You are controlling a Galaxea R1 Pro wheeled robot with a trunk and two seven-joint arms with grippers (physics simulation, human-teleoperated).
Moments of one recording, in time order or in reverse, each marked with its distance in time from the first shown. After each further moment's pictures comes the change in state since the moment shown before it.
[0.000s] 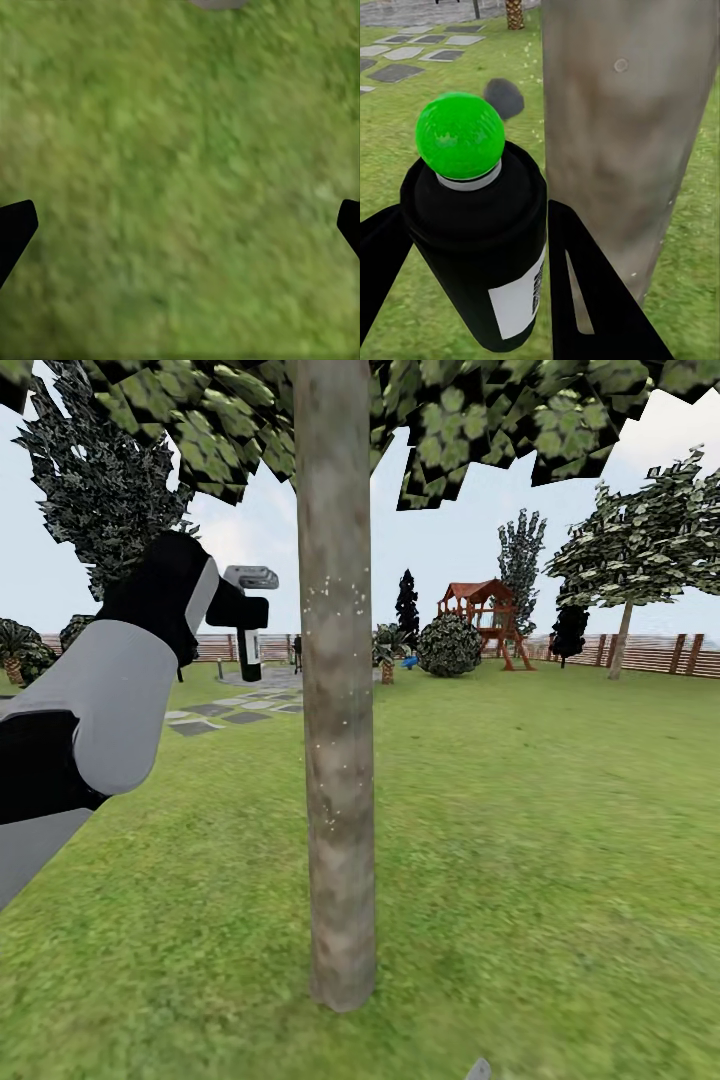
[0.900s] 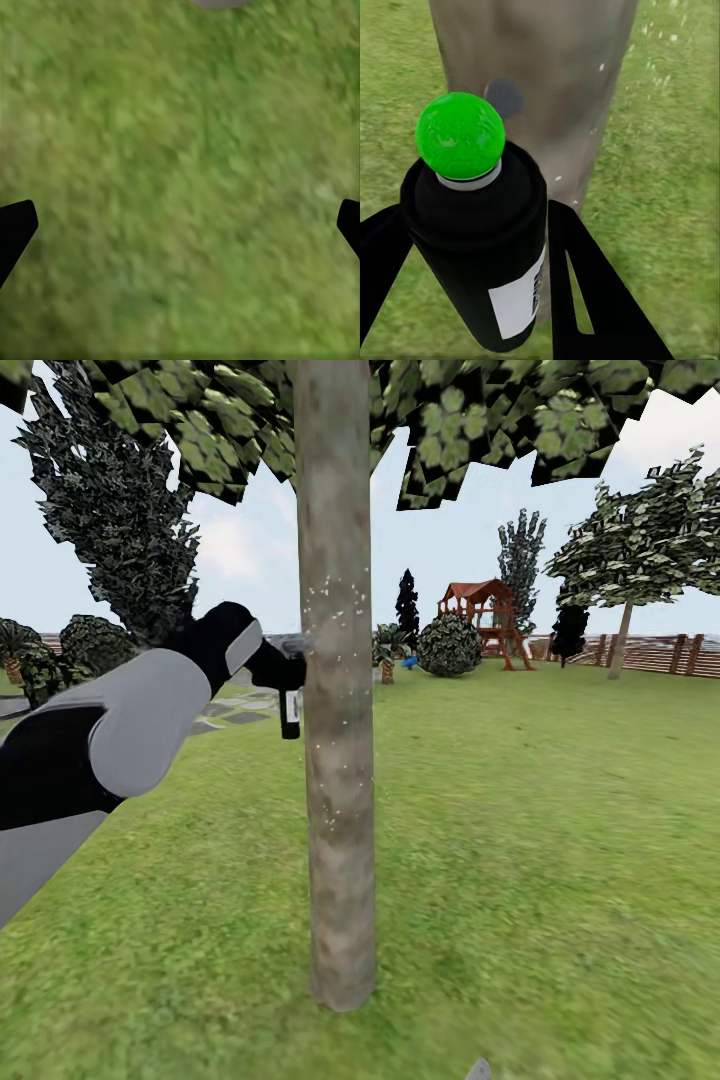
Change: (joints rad) left arm 0.000 -0.049 0.017 0.349 0.104 -0.096 0.005; right arm 0.000 0.000 0.000 0.000 0.000 0.000 0.000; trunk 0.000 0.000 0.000
